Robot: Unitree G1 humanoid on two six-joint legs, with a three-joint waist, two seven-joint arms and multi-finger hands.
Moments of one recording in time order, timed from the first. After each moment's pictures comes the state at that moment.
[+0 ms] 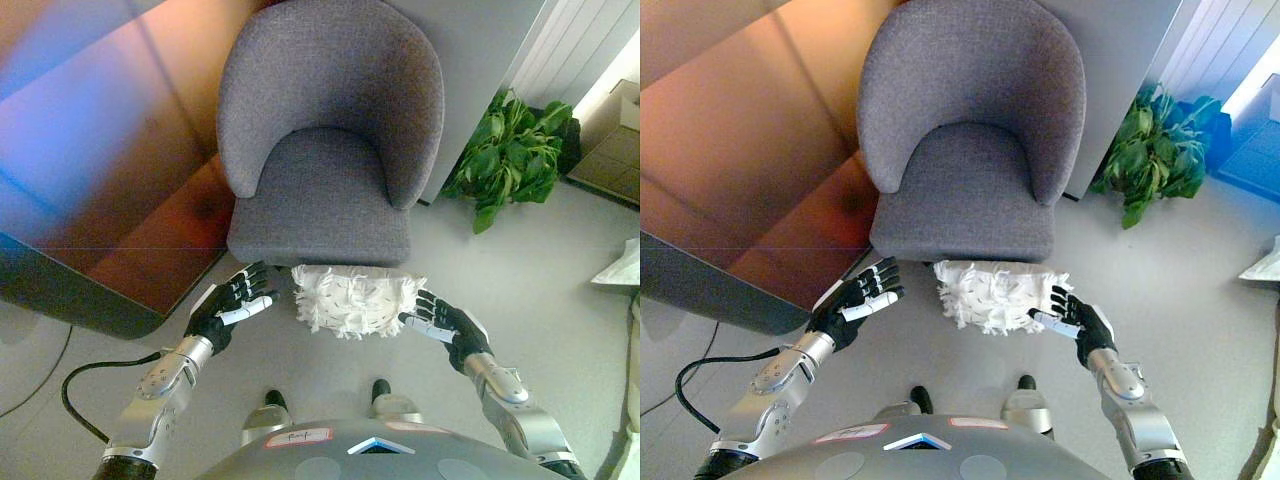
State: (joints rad) left arm 0.37 0.47 -0.10 0.01 -0.53 0.08 -0.20; right arm 0.40 -0.42 0.11 0.04 0.31 0.23 0.01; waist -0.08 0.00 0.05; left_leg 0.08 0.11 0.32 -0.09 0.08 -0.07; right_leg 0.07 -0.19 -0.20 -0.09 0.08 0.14
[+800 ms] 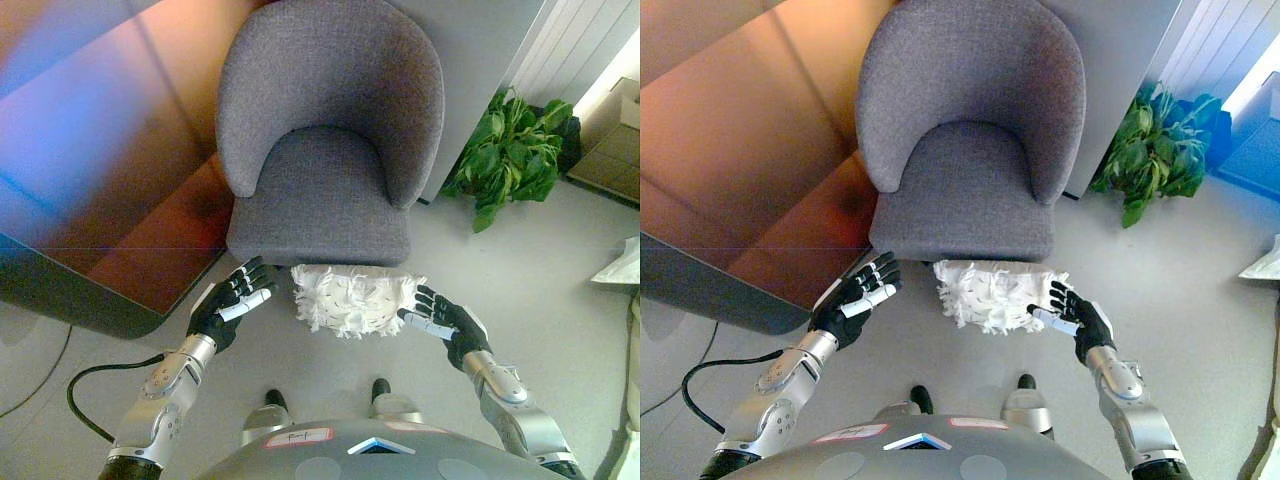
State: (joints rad) left arm 0.37 0.45 -0.10 0.00 -0.60 0.08 -0.17; right arm 0.40 -0.42 0.12 0.02 0.33 0.21 -0.01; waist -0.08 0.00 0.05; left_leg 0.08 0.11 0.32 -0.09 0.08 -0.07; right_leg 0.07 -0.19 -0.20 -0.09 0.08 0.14
